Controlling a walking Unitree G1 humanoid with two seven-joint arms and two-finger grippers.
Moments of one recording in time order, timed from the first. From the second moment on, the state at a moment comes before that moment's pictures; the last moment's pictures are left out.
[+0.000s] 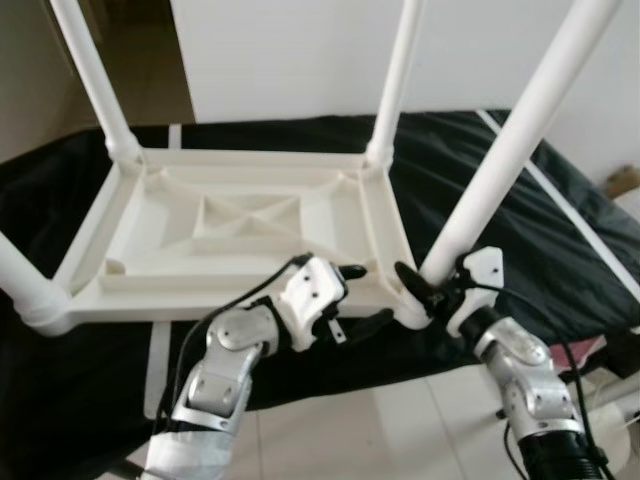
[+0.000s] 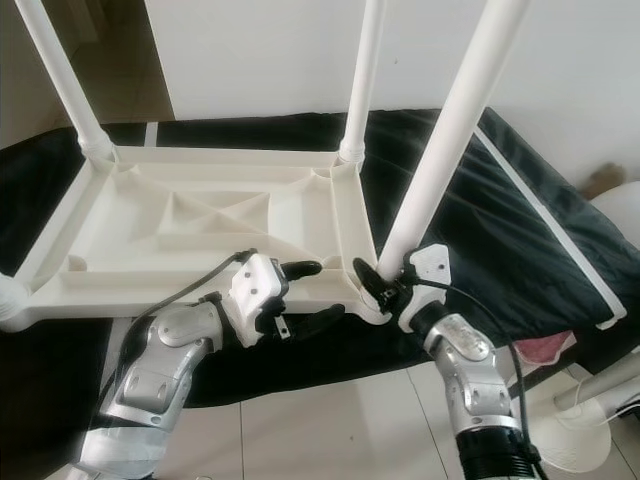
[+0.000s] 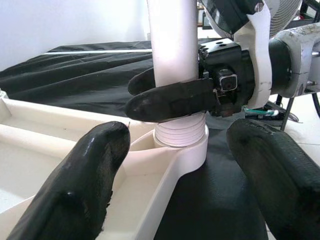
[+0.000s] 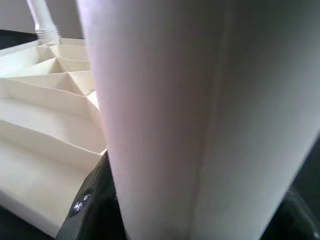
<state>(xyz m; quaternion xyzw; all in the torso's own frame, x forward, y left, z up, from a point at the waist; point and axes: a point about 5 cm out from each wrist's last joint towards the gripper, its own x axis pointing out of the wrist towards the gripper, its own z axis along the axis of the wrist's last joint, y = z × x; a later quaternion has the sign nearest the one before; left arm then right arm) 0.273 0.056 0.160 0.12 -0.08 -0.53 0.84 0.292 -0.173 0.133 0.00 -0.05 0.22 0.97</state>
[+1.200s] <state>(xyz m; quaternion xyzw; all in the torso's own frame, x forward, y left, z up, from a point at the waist) 0.272 0.053 0.164 0.11 -0.09 -0.53 0.84 0.282 -0.141 0.138 0.06 -0.04 -0.07 0.99</state>
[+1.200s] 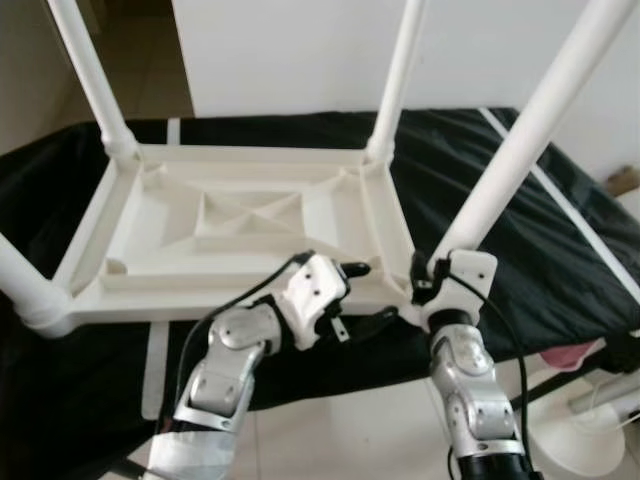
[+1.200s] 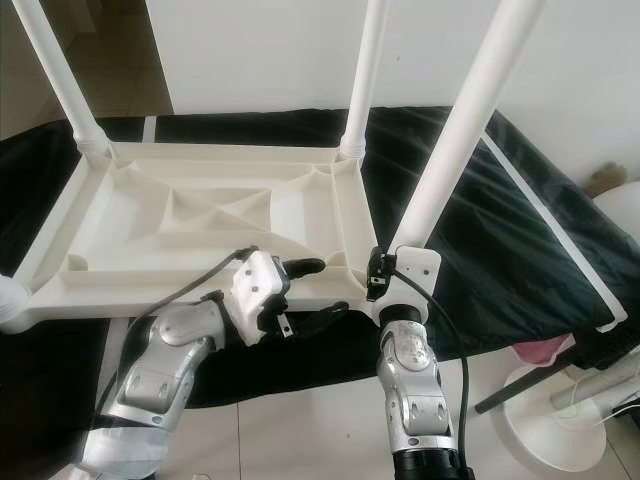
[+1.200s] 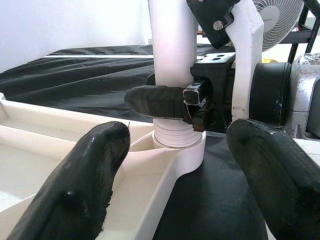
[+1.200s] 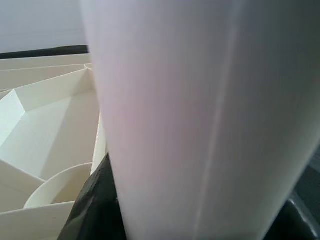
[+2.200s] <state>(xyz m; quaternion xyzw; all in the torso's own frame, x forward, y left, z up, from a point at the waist) 0.273 0.054 0.166 0.11 -0.09 -0.53 0.84 0.277 -0.162 0.138 0.04 -0.04 0.09 0.99</state>
